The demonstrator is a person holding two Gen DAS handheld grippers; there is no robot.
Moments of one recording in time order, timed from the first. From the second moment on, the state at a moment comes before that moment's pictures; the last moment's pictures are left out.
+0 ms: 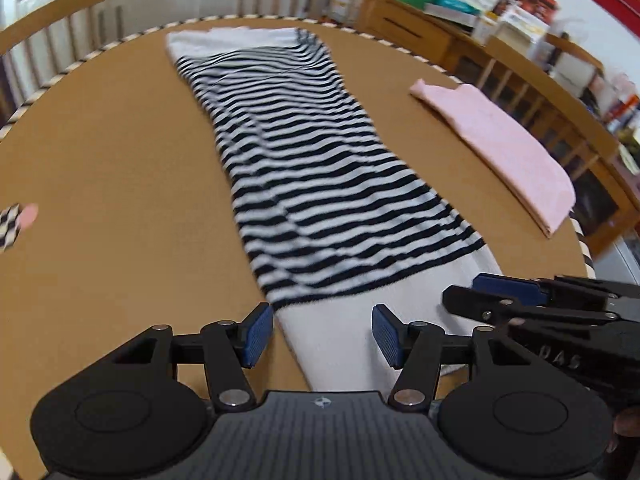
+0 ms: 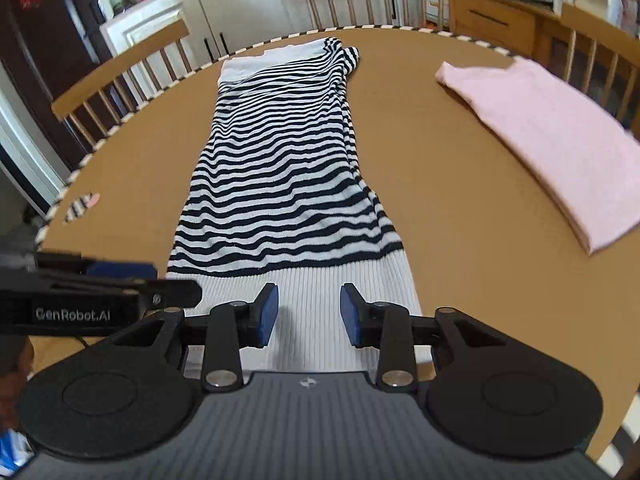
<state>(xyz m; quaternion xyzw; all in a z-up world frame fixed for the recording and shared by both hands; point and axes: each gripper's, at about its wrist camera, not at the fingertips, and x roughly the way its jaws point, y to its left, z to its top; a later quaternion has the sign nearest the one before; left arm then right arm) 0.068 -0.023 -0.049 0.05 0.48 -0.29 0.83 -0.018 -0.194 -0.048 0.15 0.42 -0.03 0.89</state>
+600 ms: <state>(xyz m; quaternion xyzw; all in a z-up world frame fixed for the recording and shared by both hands) 0.034 -0.008 -0.057 -0.02 0.48 -0.17 0.86 -0.021 -0.215 -0.054 0.09 0.43 0.09 0.90</state>
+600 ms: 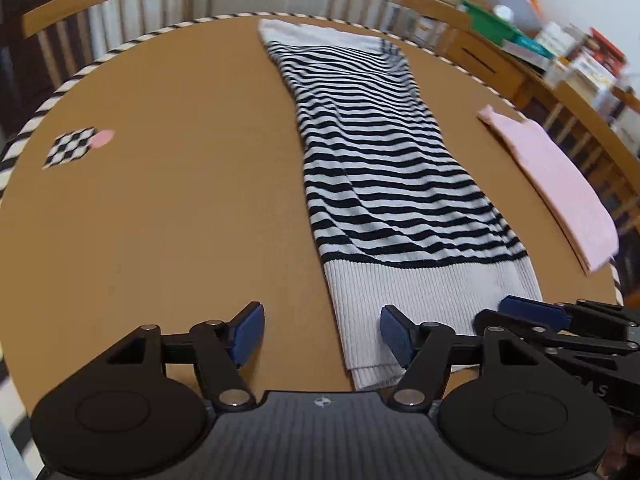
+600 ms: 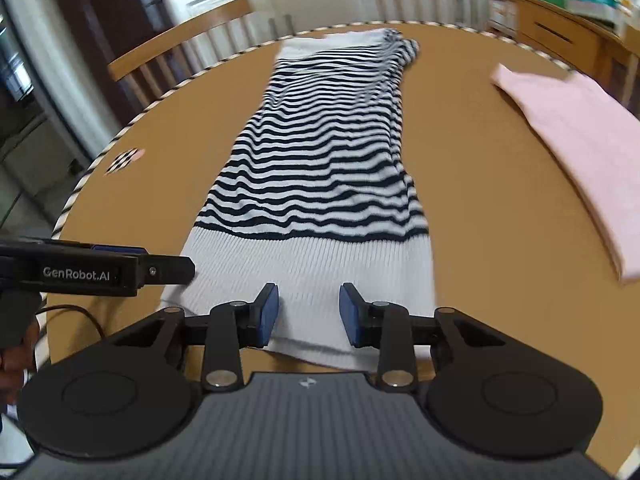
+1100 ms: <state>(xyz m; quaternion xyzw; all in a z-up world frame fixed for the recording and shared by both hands) 0.017 -0.020 -0.058 -0.12 0.49 -0.15 0.85 -0.027 -0.291 -0.066 0.19 0.46 0.09 0.86</state>
